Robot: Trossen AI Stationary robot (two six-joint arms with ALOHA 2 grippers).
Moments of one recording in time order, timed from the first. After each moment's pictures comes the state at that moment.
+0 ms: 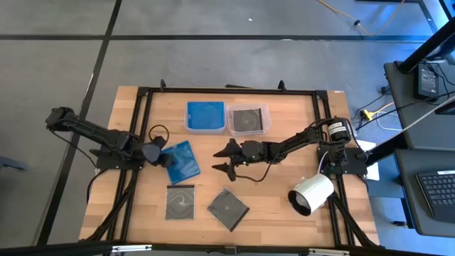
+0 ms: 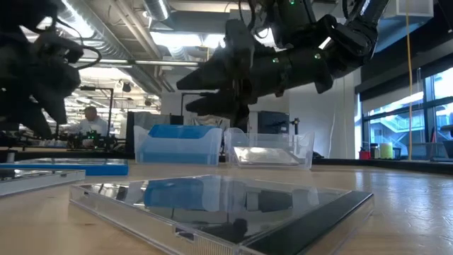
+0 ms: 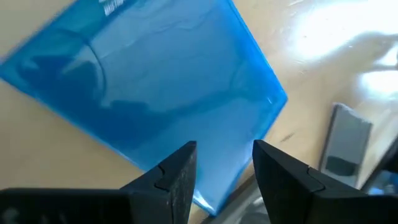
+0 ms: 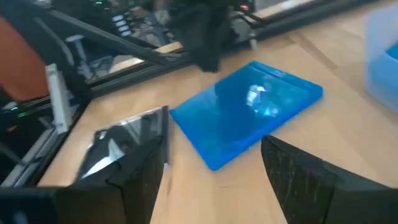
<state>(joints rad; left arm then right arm) -0.31 0.60 0.30 -0.60 -0.16 -1.55 0.08 1.97 0.93 0.78 0.02 0.38</state>
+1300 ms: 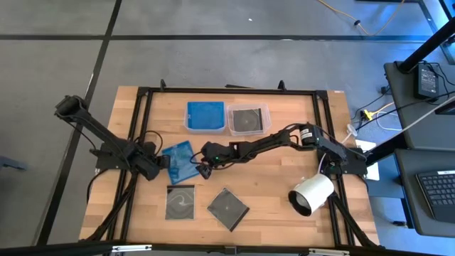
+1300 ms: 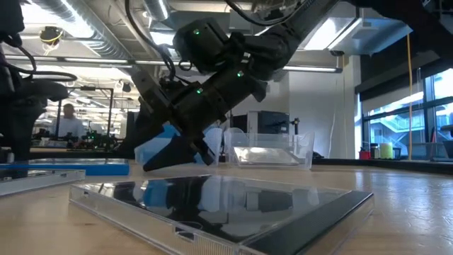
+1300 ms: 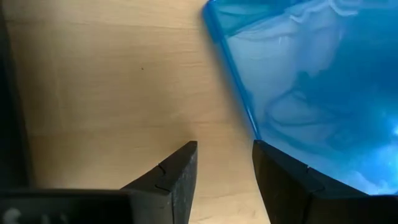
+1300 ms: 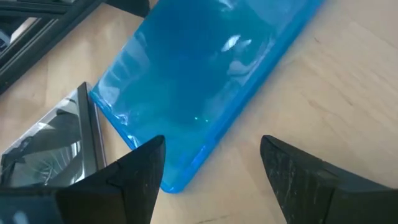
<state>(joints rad) -0.57 0.87 0.30 -0.77 -0.31 -2.17 0.06 2.32 1.51 0.16 0.00 0.66</state>
